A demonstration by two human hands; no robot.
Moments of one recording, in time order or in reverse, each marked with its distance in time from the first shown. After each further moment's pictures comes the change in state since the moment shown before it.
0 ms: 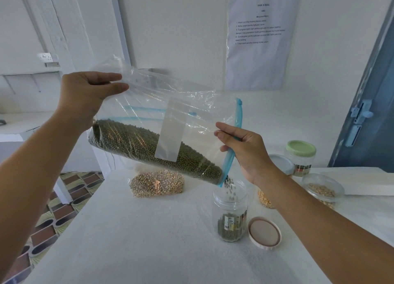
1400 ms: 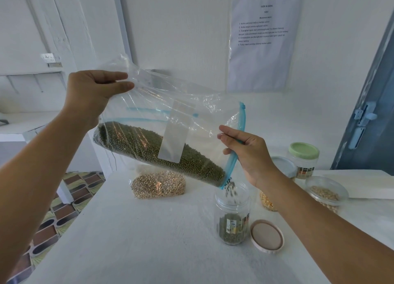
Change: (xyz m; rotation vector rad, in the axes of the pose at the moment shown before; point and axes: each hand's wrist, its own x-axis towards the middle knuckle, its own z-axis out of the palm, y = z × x) left_hand 0.000 0.007 0.010 -0.014 0.014 -0.010; right_hand -0.001 0.002 -0.001 -0.012 0.019 0.018
